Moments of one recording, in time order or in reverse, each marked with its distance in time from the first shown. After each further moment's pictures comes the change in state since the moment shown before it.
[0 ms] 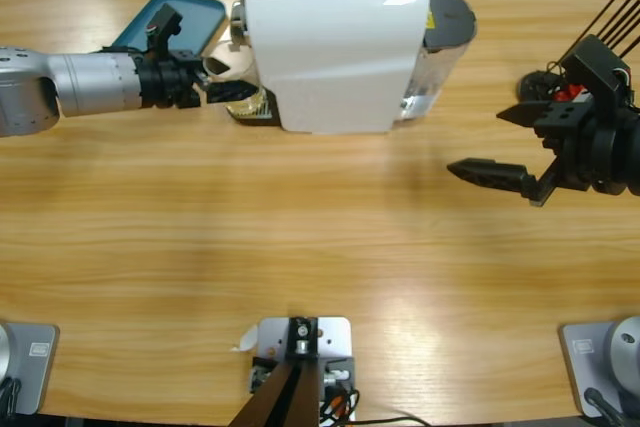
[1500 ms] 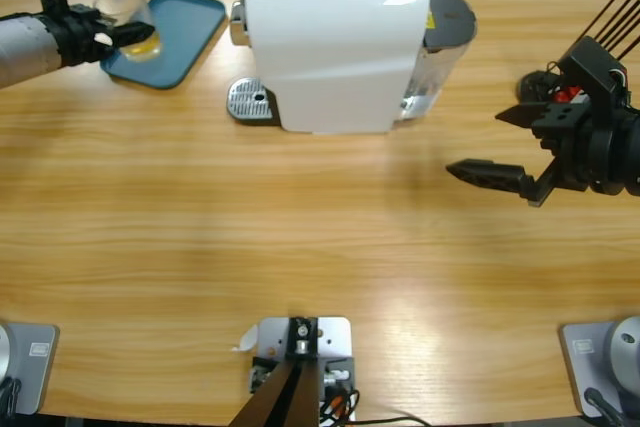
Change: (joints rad) arm 0 0.241 -0.106 0.031 0.001 0.326 0.062; arm 1 0.000 0.006 0.000 0.000 0.000 0.000
